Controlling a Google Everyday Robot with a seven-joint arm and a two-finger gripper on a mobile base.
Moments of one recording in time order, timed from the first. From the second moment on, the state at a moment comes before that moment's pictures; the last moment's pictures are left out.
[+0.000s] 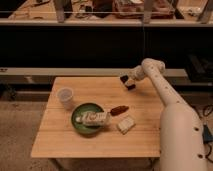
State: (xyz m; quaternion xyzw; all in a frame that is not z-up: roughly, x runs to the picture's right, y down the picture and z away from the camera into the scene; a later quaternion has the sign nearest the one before) arm 0.186 -0.080 1.013 -0.12 -0.15 0.26 0.95
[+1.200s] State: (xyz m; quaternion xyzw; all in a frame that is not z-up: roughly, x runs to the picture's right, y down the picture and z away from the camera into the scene) arm 0.189 -0.035 1.048 -0.20 -0.15 0.31 0.92
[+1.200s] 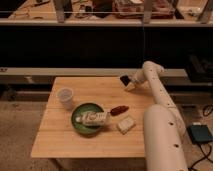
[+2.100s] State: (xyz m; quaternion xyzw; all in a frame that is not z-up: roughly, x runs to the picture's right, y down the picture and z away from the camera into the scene) arm 0.132 -0.053 1.012 -0.22 -0.26 0.22 0.92
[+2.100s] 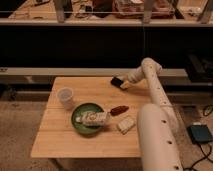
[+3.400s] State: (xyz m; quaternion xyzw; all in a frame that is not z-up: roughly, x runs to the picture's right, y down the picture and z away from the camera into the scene) arm -0.050 -0.029 0.771 -0.23 -0.49 -0.09 0.84
